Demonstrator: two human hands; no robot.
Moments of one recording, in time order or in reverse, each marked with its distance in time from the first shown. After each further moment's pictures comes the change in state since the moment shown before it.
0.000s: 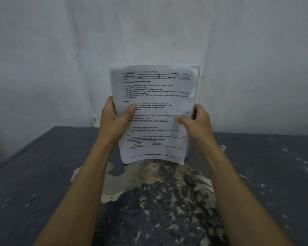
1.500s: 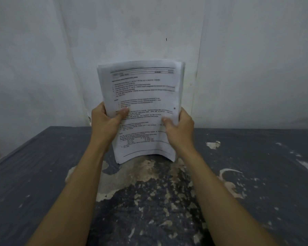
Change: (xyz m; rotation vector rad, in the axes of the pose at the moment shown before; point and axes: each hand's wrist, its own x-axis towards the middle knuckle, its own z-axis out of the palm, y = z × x) left_hand -0.003 -0.015 0.003 -0.057 0.056 -0.008; right_hand -0.018 0.021 0.033 -0.008 0.115 -0.120
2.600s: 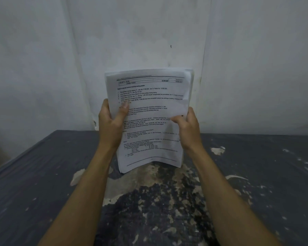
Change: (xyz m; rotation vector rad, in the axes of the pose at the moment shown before) left_hand -0.004 0.015 0.008 -0.150 0.030 0.128; right_hand 0.013 -0.010 -0.011 0.182 -0.107 0.062
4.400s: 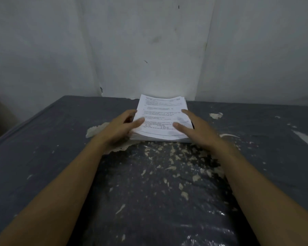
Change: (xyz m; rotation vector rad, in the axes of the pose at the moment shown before) left_hand -0.085 -0.025 -0.068 0.539 -0.578 -0.590; right_hand -0.088 0.031 -0.066 -0.765 -0.426 0.234
